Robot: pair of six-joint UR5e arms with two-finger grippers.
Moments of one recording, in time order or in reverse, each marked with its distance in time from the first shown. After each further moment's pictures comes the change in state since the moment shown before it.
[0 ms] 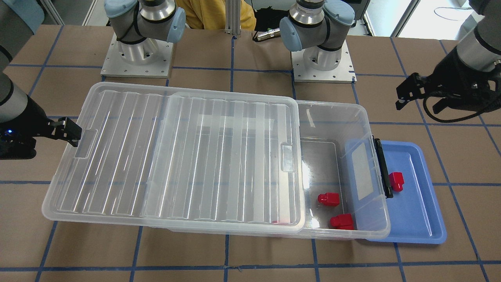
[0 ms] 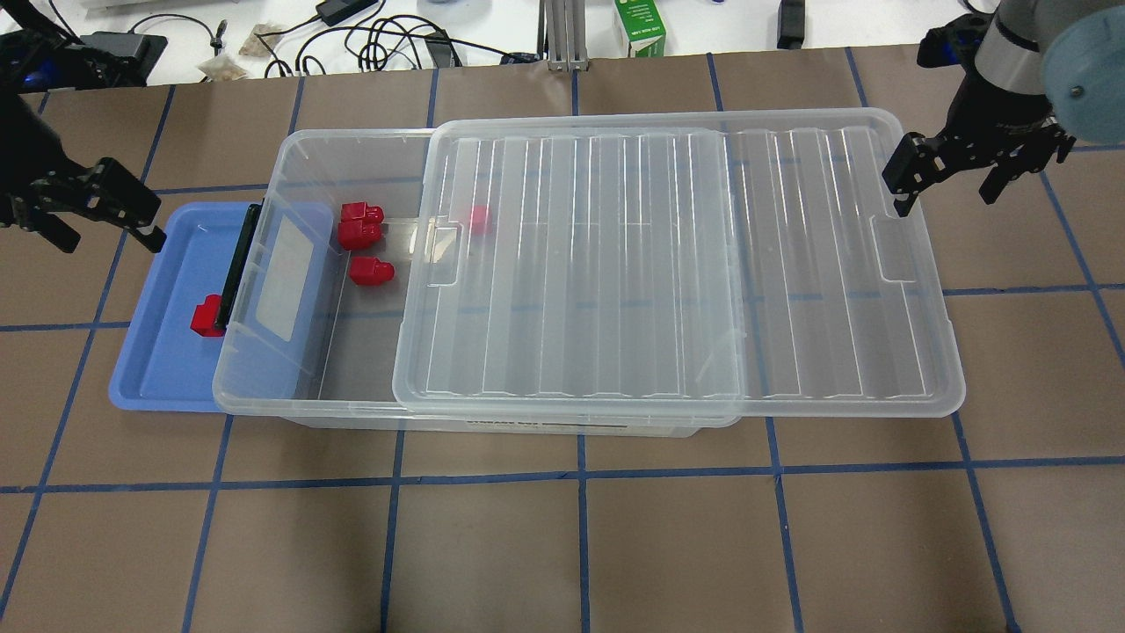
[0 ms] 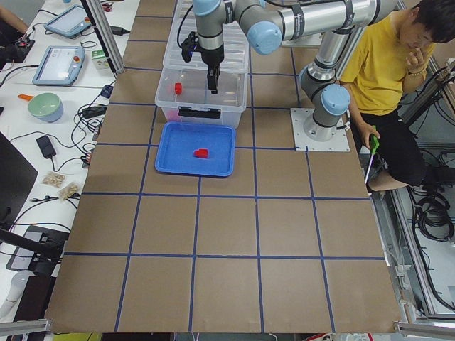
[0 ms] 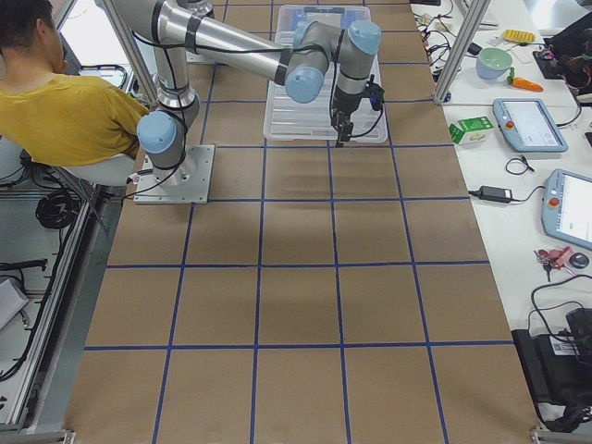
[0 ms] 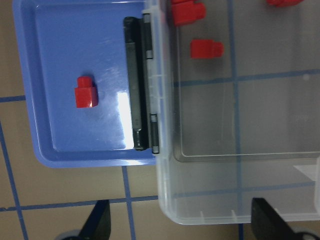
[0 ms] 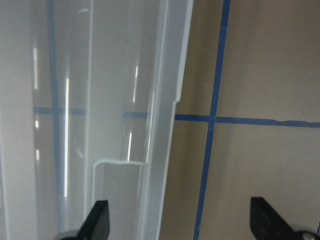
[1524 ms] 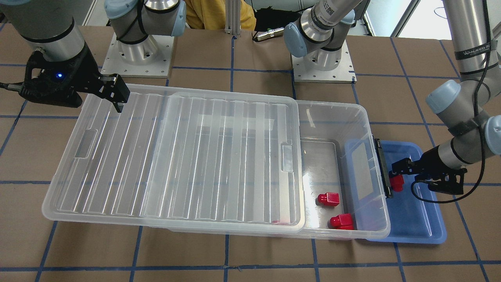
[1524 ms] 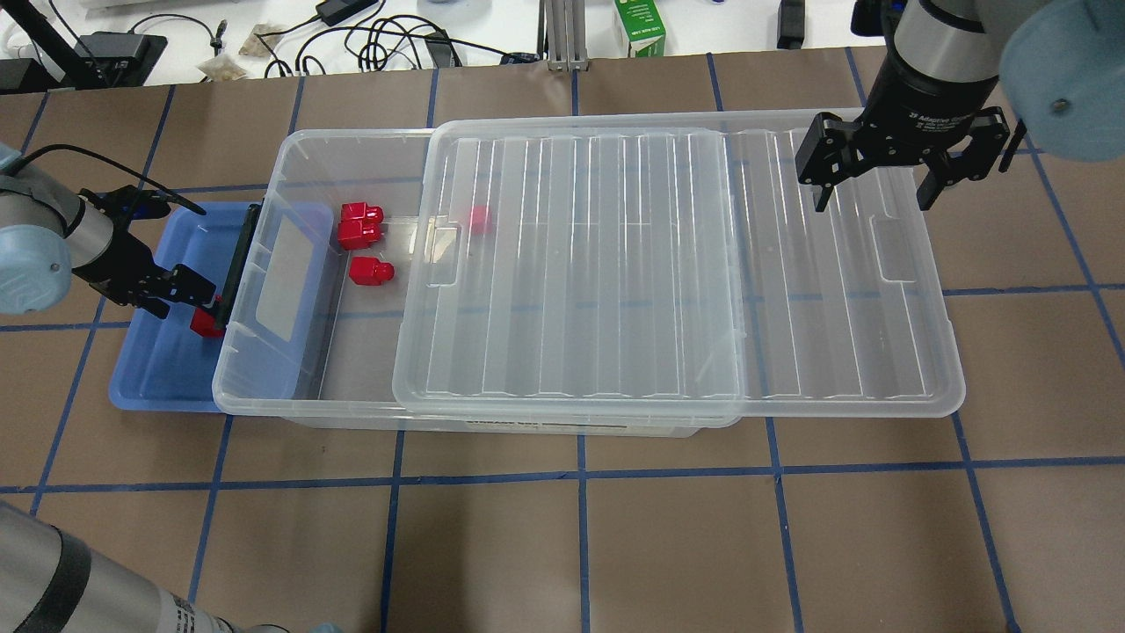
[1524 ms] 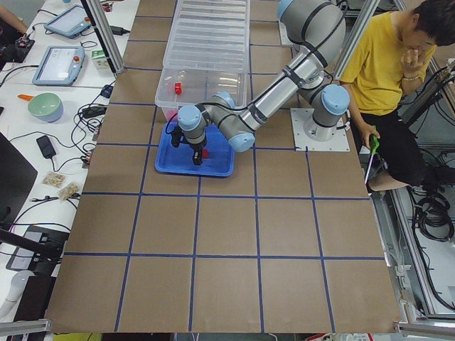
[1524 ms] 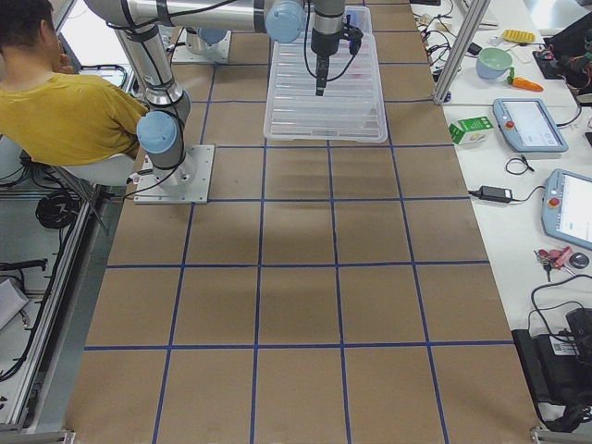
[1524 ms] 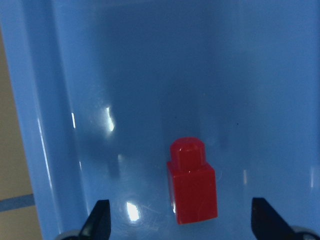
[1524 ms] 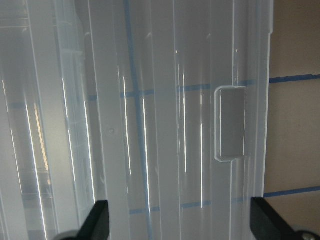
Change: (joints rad) left arm 0.127 -0.417 -0.185 0.552 -0.096 0.159; right arm 0.199 -0.138 -0.017 0.115 0.019 0.334
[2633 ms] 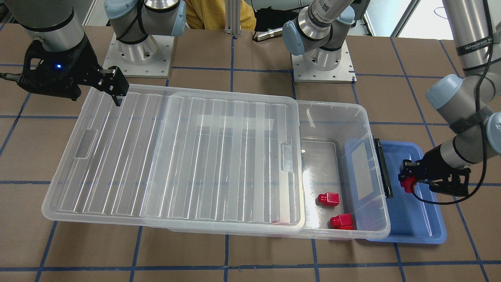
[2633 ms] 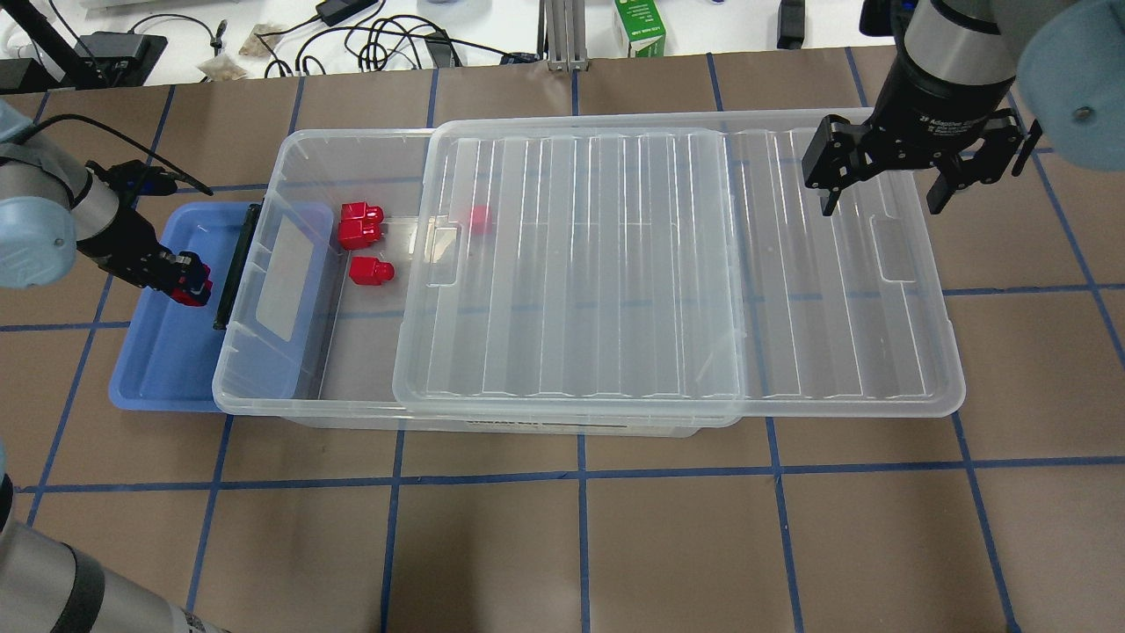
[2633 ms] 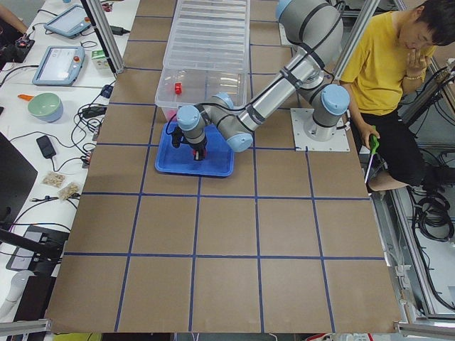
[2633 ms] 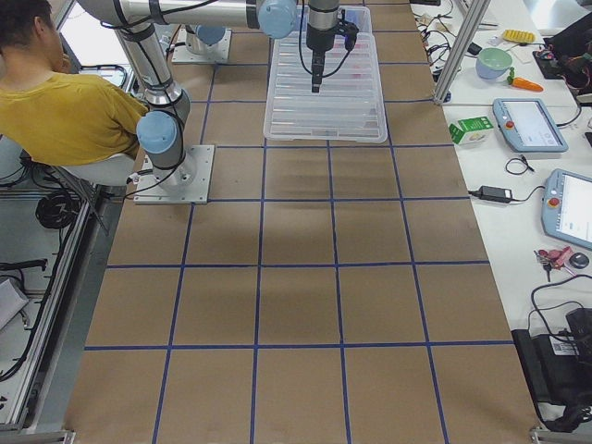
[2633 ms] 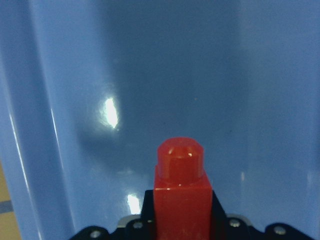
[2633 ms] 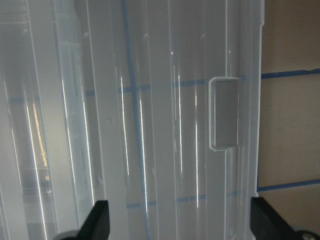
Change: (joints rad) left arm -0.064 0.054 0.083 -0.091 0.064 -0.014; right arm 0.001 -0.023 0.006 0.016 -0.010 0.002
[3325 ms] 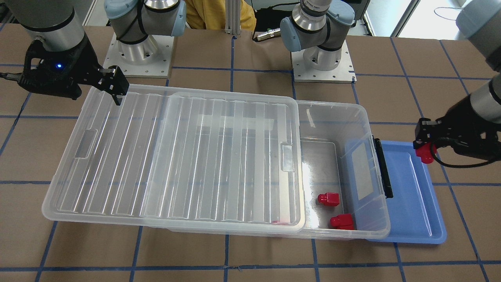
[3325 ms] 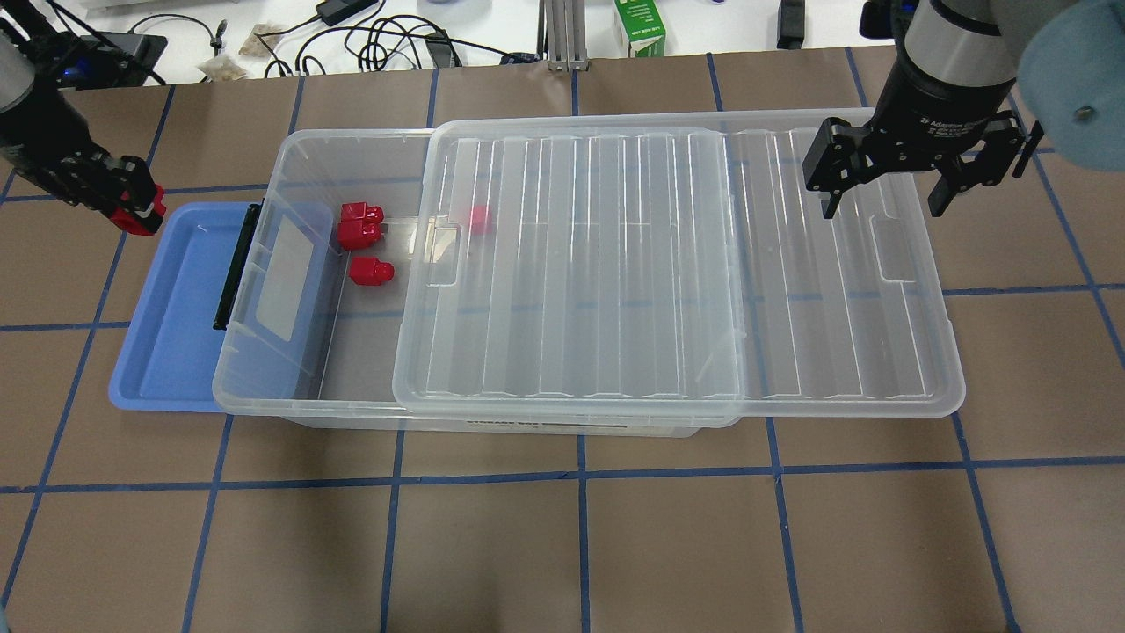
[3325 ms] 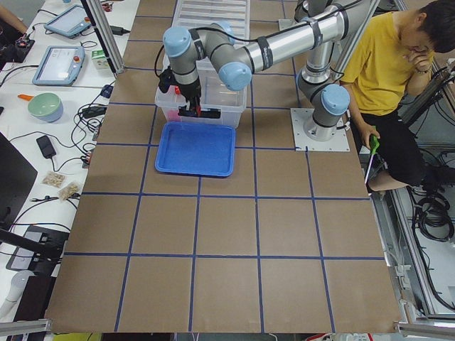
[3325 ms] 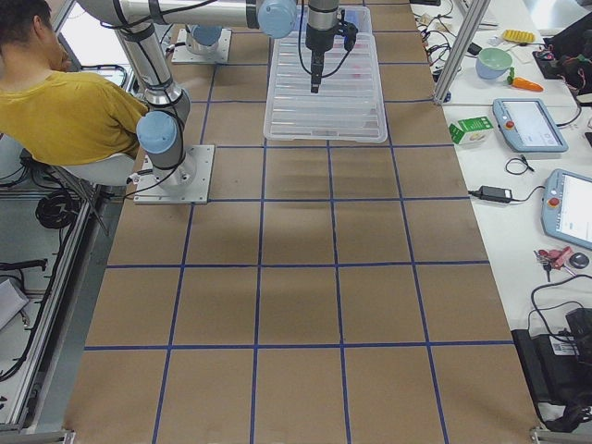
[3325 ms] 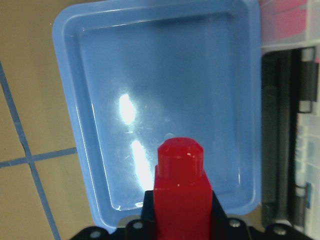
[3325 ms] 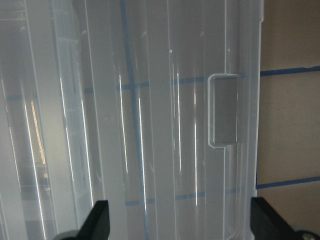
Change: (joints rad) left arm -0.160 0.198 0.211 -0.392 0.032 -0.142; right arm 0.000 -0.002 0.000 0.011 -0.003 -0.001
